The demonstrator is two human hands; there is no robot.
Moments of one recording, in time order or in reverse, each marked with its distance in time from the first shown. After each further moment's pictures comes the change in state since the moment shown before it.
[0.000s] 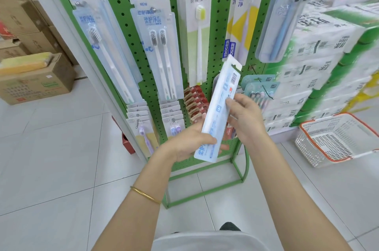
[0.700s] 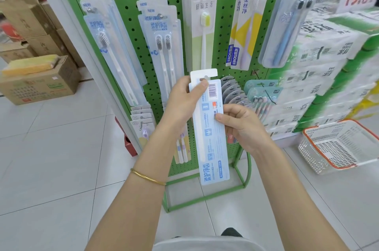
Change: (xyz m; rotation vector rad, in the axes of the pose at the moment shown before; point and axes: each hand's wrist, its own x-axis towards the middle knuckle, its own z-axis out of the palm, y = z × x) left_hand -0.004 0.065 -0.013 -0.045 0.638 0.432; right_hand -0.013 -0.005 -0.004 -0.097 -0.434 -0.004
